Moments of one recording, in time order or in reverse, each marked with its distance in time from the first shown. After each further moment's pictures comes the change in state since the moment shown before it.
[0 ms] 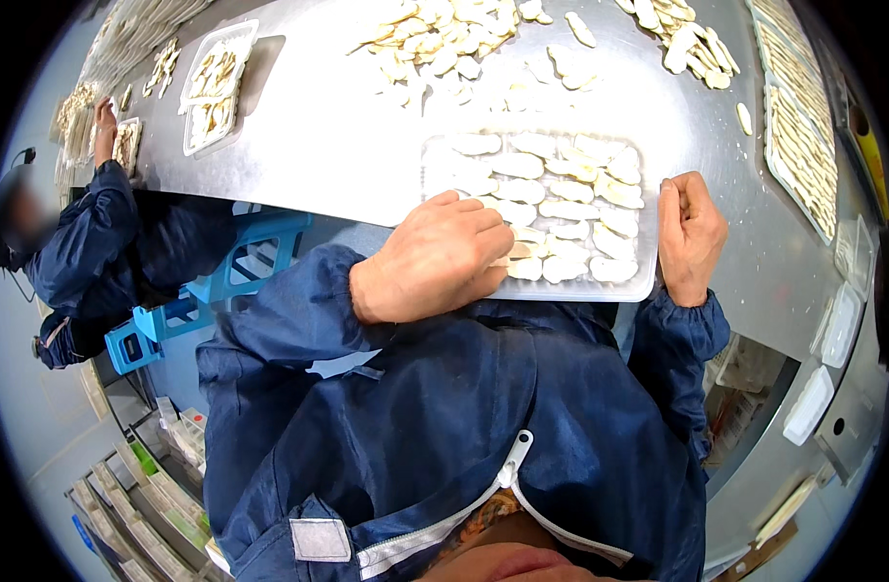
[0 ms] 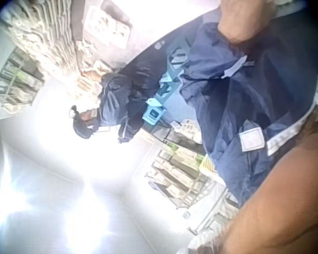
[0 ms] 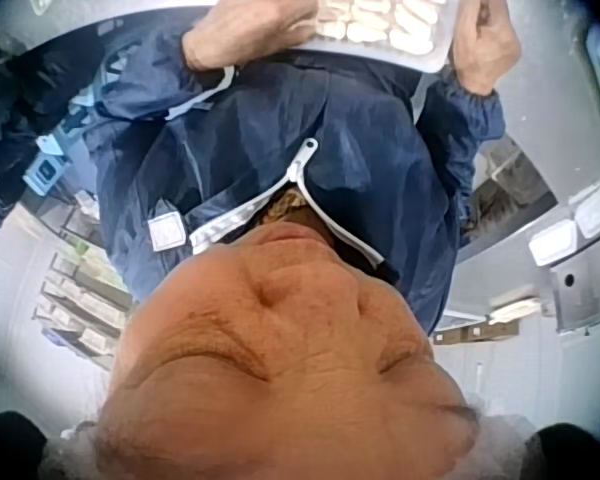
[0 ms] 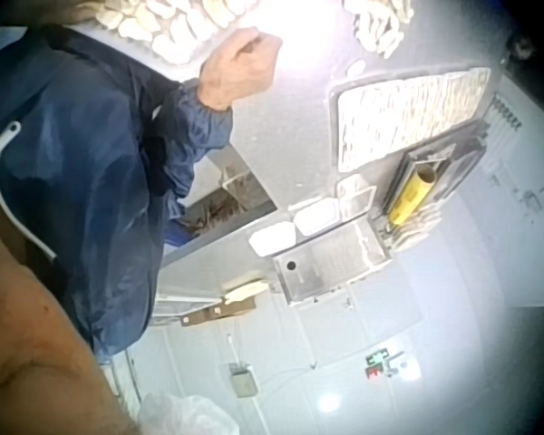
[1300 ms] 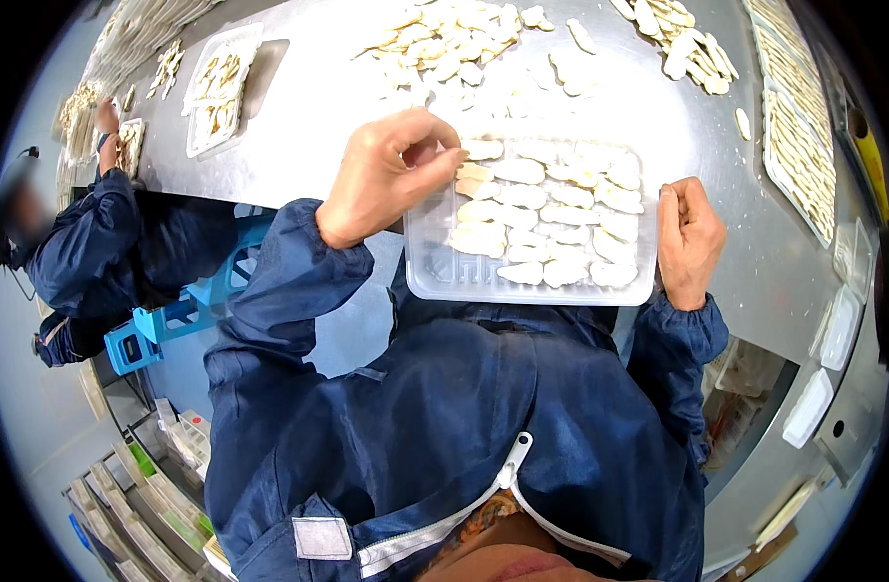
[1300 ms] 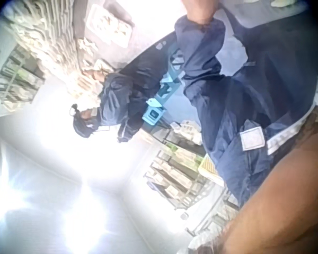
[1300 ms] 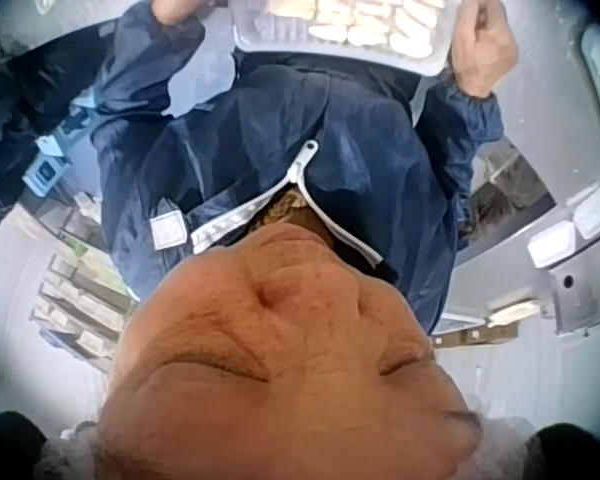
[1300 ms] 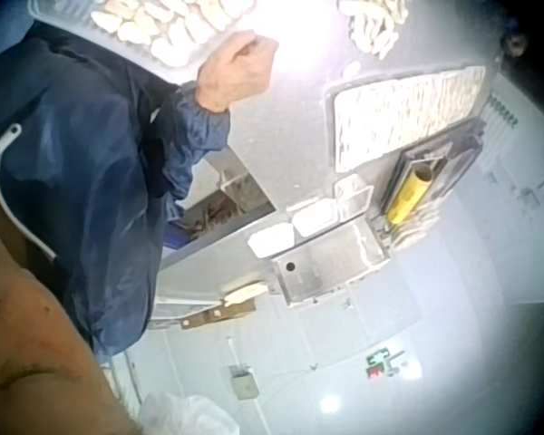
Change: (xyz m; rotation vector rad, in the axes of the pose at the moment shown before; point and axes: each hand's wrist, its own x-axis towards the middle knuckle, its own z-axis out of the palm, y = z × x) left_hand 0.004 -0.058 -0.026 -0.257 0.374 -0.342; right_hand 0.001 -0.001 0.000 0.005 0.002 0.007
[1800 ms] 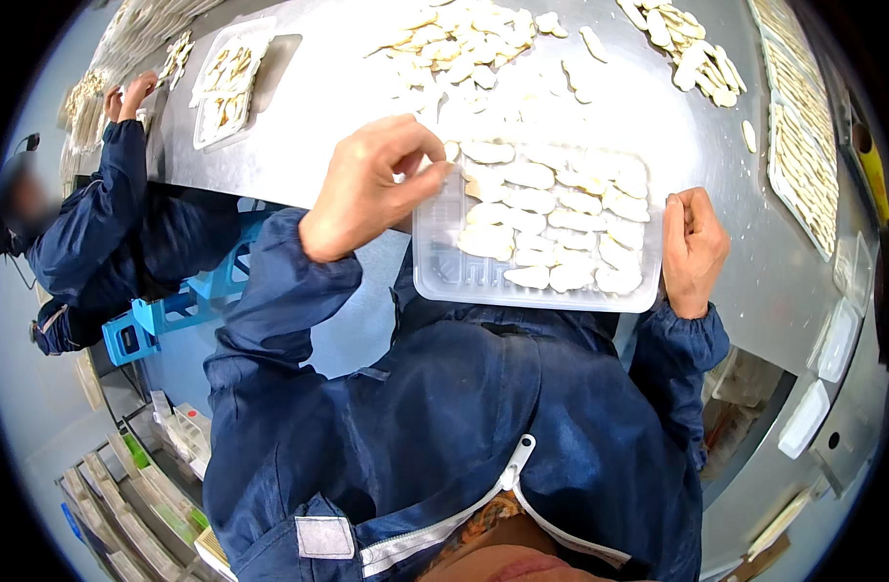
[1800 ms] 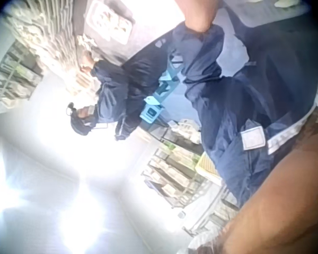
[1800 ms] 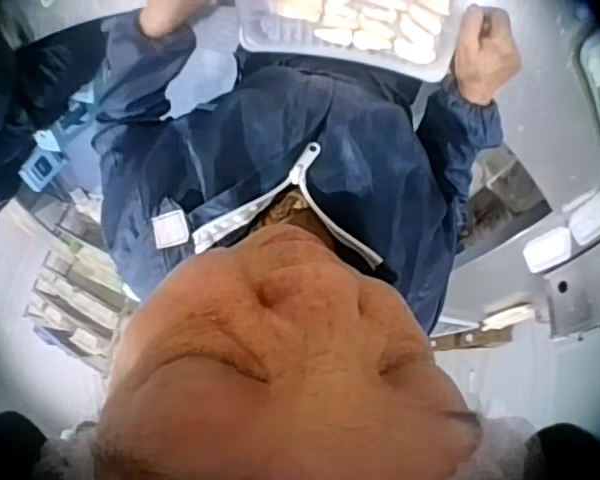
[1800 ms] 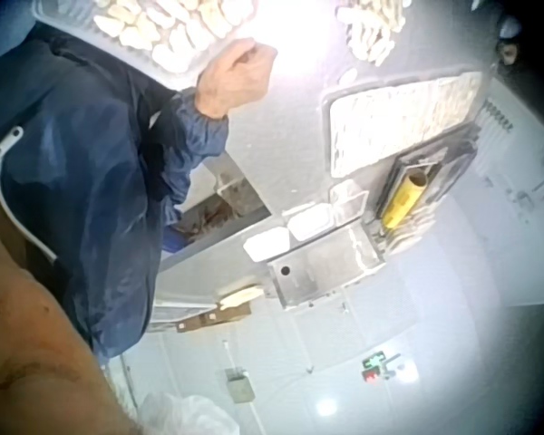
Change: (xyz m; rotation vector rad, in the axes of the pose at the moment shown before) left_hand -0.010 0.012 -0.019 0.176 -0.011 0.039; right_hand 0.000 -0.001 0.000 -0.001 0.004 -0.013
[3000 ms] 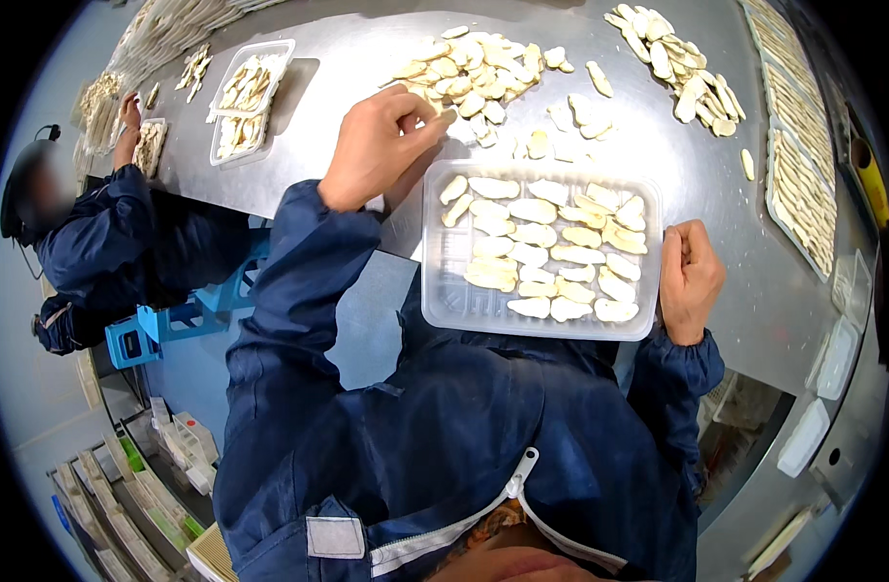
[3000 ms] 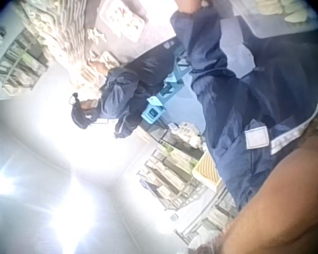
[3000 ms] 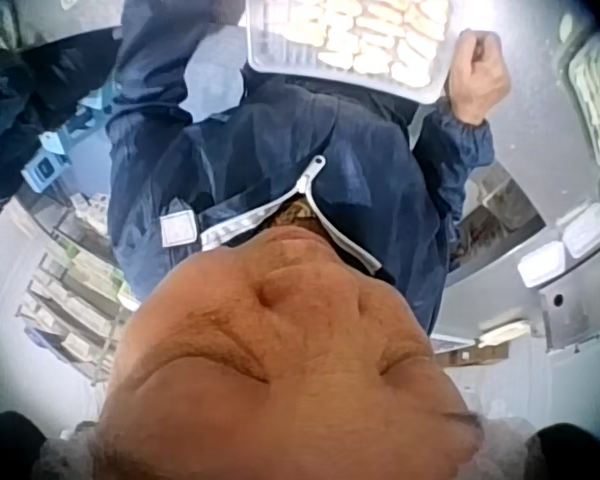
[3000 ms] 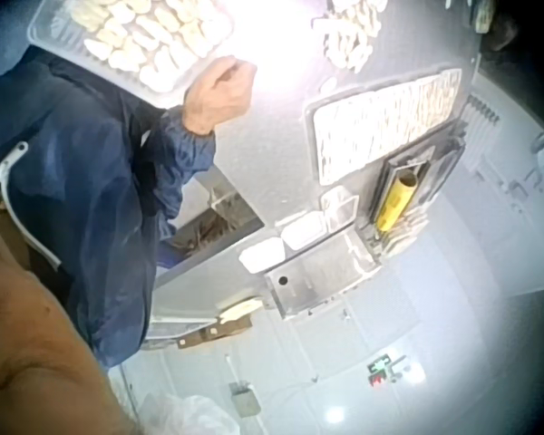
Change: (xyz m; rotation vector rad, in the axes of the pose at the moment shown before) left_hand 0.046 -0.045 0.000 0.071 0.203 -0.101; right_hand 0.001 -0.002 -0.001 0.028 0.002 0.000
